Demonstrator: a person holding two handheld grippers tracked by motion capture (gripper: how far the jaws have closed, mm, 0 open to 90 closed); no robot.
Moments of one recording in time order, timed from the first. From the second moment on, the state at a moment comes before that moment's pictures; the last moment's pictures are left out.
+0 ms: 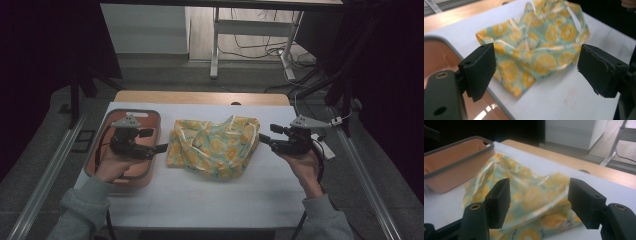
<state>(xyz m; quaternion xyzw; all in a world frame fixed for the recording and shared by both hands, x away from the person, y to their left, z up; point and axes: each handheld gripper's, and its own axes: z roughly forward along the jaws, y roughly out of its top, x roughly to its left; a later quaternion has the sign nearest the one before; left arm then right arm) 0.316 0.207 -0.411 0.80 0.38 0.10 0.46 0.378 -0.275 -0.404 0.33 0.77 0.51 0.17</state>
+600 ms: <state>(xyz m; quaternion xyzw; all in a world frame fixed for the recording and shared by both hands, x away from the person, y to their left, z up) 0.281 0.223 -0.453 0.81 0.39 0.10 0.43 0.328 -0.294 -0.462 0.31 0.81 0.47 0.18</state>
